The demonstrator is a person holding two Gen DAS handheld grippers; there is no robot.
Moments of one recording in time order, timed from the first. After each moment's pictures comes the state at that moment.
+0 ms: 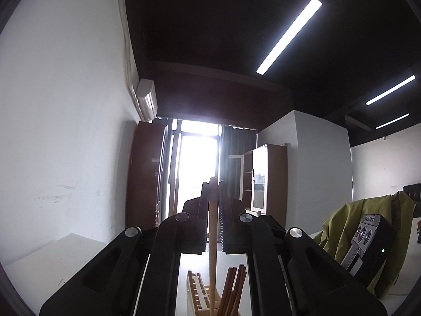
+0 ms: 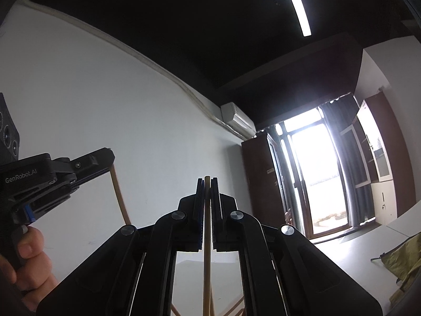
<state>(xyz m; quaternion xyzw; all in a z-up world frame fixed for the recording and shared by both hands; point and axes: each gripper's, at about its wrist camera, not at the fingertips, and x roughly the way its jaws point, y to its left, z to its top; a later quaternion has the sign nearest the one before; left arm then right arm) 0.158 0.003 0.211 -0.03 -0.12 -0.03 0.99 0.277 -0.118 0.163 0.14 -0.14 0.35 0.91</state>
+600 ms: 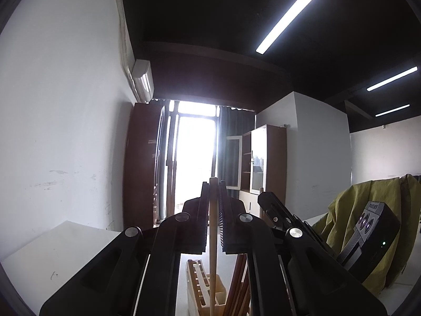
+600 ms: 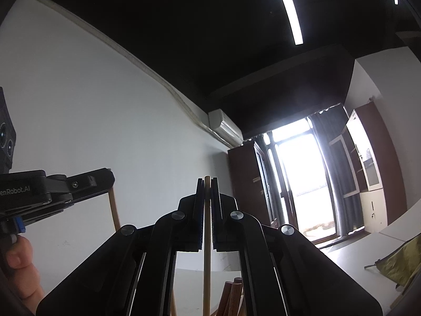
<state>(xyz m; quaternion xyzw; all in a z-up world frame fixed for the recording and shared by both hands) 0.212 0.013 0.186 -0.03 -0.06 -0.04 1.00 0.313 -0.114 0.140 0.14 -0.16 0.31 0.93</state>
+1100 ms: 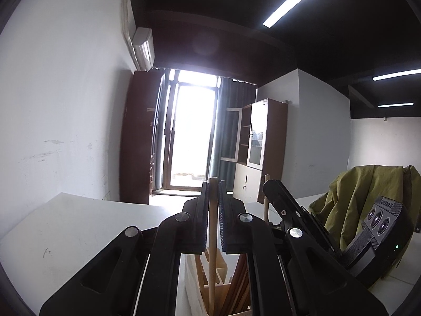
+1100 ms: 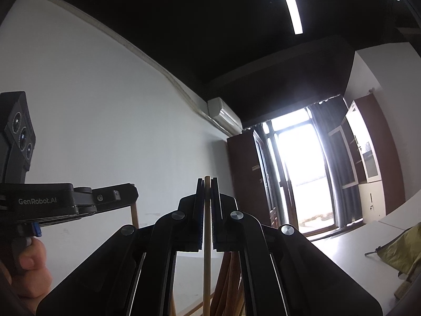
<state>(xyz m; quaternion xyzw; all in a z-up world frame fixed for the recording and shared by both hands) 0.237 0.027 0.162 -0.05 0.03 -0.05 1.00 0.316 -0.106 0.123 0.13 -0.13 0.31 0.93</state>
